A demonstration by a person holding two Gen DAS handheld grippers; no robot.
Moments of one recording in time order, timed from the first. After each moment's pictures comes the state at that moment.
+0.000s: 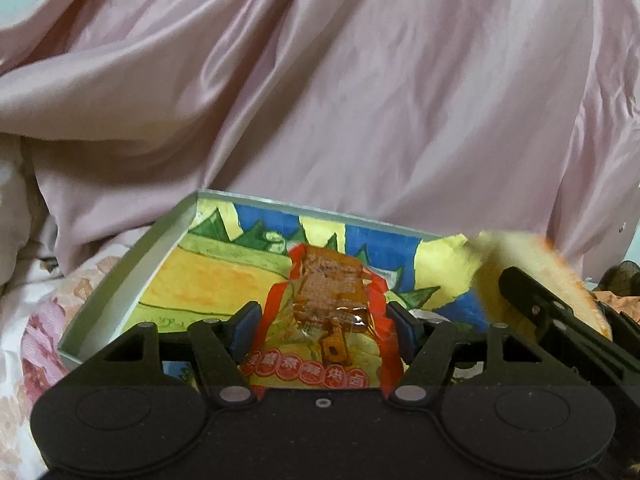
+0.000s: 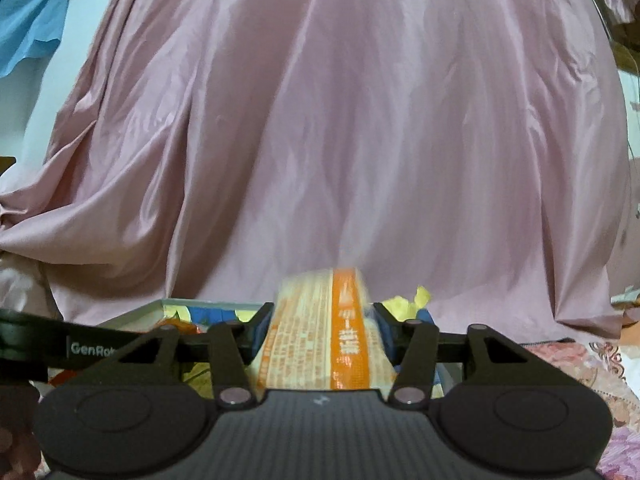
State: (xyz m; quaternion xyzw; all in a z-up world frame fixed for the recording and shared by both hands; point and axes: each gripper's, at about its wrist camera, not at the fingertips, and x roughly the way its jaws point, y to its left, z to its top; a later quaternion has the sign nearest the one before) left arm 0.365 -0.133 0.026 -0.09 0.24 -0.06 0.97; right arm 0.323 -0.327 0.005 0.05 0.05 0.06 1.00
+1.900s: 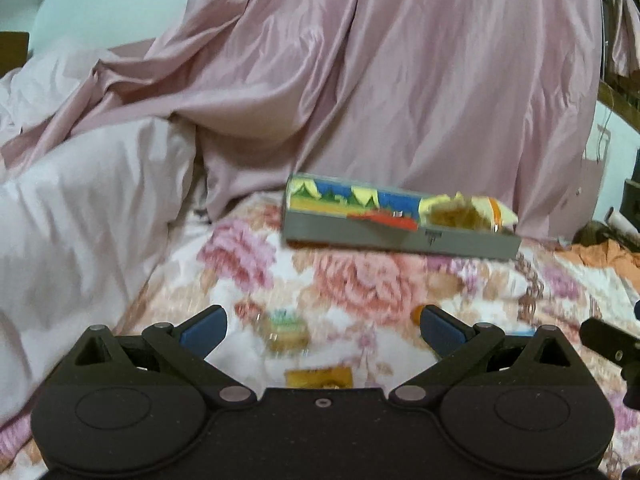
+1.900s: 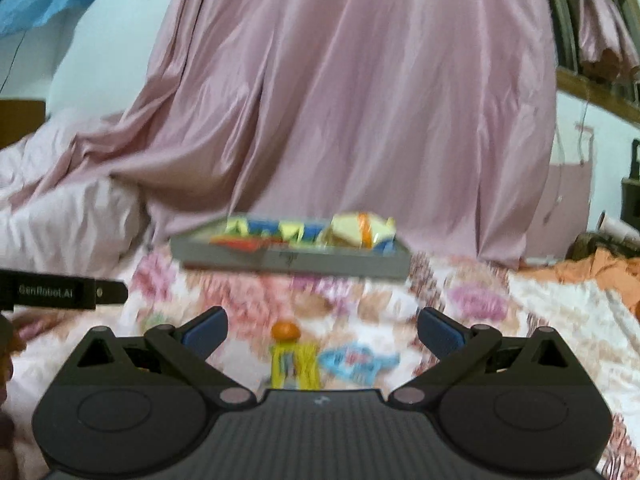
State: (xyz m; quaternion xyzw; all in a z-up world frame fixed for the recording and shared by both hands) left arm 0.103 -0.024 0.022 -0.05 0.21 -0.05 0.97; right arm 0.055 -0.274 0.011 -0.01 0.14 0.03 0.99
